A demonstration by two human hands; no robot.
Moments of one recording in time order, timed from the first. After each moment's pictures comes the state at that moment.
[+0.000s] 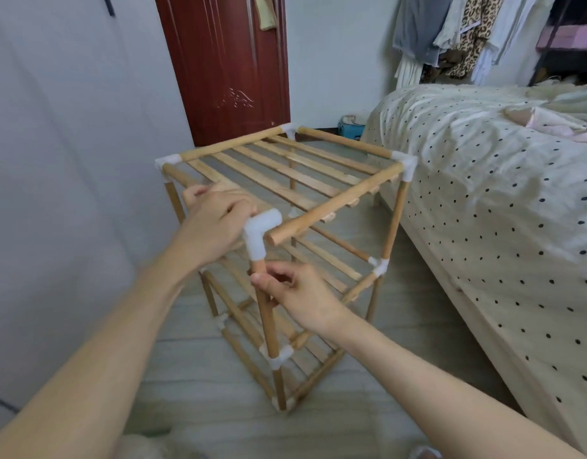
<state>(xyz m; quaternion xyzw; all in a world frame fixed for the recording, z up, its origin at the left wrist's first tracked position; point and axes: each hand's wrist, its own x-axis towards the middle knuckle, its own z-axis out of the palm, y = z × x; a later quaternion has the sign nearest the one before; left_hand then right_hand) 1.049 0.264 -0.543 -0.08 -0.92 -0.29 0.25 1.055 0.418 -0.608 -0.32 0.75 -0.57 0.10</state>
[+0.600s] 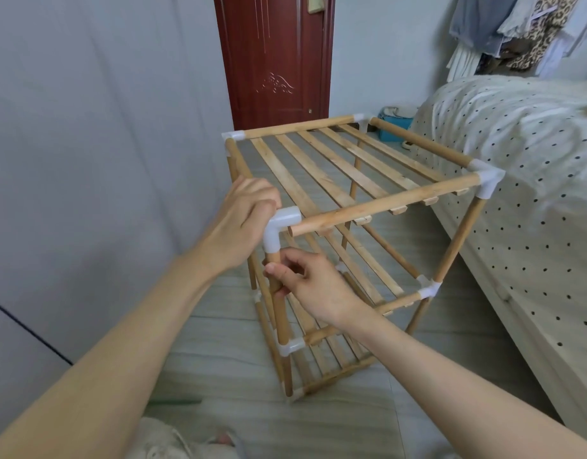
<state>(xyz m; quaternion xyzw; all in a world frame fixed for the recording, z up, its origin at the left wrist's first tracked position) 1.069 0.220 -0.562 -0.10 -0.91 -0.31 0.26 1.061 0.367 -0.609 -0.33 0.74 -0.56 0.16</state>
